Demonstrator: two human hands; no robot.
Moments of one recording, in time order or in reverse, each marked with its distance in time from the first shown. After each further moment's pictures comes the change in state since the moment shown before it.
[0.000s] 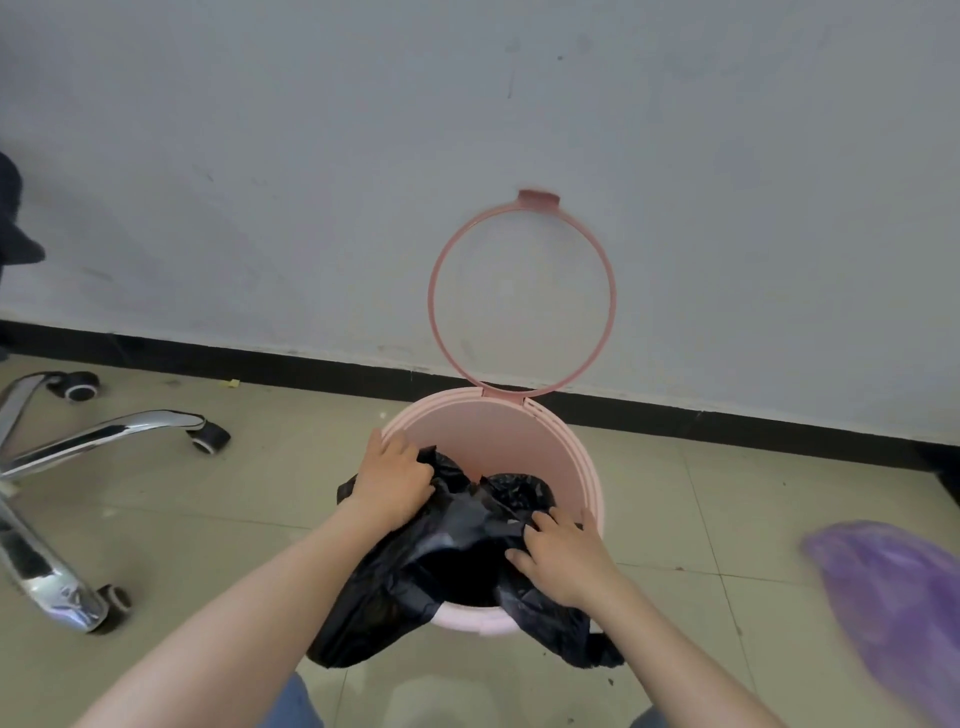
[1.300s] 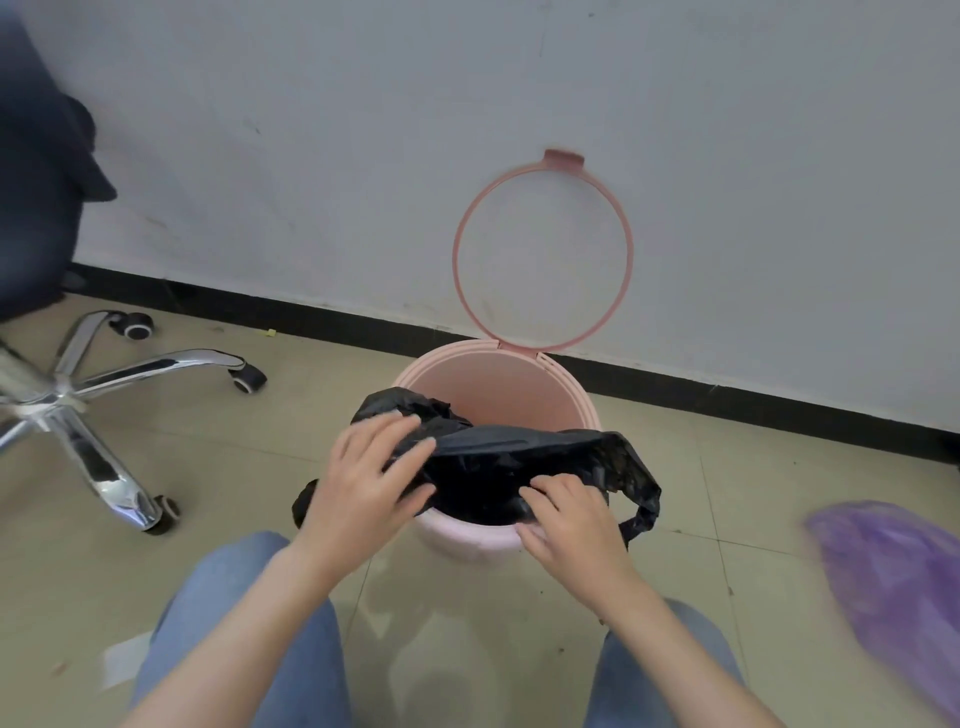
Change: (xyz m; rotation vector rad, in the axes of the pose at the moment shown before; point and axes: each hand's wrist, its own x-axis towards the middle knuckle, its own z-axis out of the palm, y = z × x) left_hand -0.128 0.016 0.001 -0.319 0.829 0.129; right_hand -0.047 0.004 0.043 -0.099 0.880 -0.299
